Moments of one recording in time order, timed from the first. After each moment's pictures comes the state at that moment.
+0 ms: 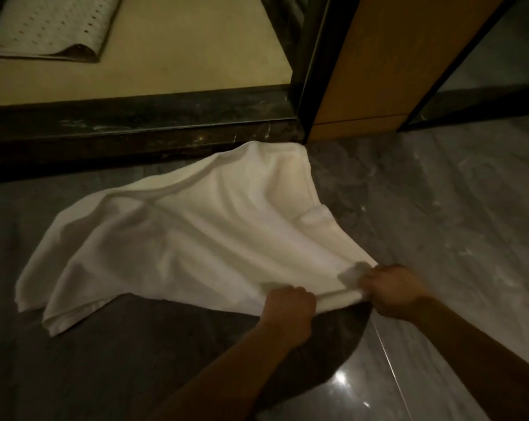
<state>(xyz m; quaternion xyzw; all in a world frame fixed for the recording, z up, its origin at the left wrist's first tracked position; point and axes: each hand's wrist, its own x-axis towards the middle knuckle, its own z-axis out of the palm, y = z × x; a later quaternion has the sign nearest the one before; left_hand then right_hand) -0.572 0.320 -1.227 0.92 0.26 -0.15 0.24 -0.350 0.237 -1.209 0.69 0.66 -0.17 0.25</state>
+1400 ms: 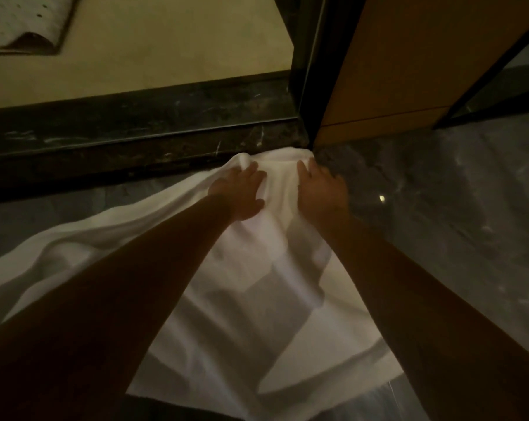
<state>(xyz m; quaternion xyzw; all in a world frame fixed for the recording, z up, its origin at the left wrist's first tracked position) -0.485 0.592 -1.247 0.90 0.38 -0.16 0.14 -0.335 0.498 -1.261 0.82 0.56 -0.07 0.07</state>
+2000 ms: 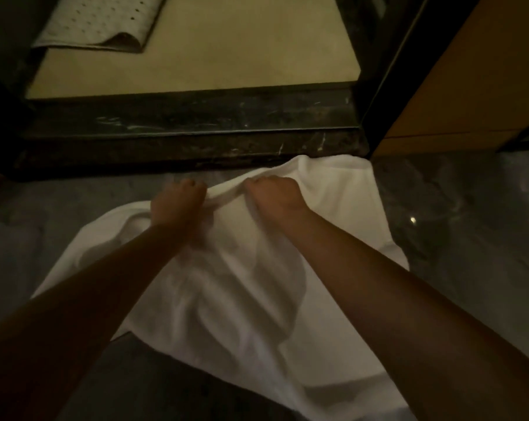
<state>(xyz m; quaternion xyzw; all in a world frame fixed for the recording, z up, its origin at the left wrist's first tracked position) -0.662 0.593 -1.212 0.83 0.55 -0.07 0.05 -0.485 0.563 -1.233 0.65 0.75 -0.10 -0.01</state>
